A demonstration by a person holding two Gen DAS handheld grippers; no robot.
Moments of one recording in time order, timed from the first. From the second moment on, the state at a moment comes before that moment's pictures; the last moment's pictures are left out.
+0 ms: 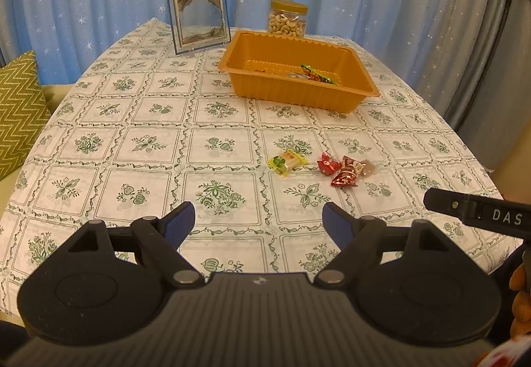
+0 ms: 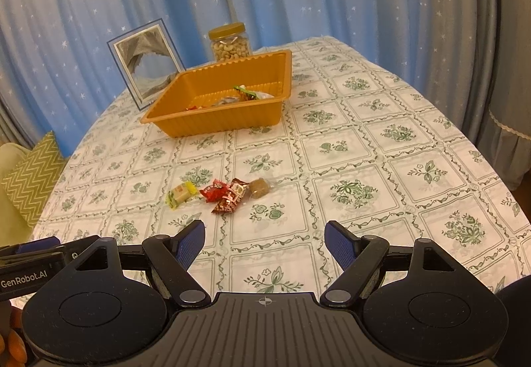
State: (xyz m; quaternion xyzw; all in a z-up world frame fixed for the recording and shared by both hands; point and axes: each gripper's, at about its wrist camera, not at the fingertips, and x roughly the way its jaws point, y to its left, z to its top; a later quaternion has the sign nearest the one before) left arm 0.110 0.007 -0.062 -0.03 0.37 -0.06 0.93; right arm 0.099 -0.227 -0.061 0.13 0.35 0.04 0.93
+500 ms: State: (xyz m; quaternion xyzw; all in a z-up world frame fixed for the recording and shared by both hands) left arm 0.124 0.003 -0.083 -0.02 0.38 -0.08 0.92; right arm 0.117 -0.226 -0.090 0.10 0.36 0.05 0.92
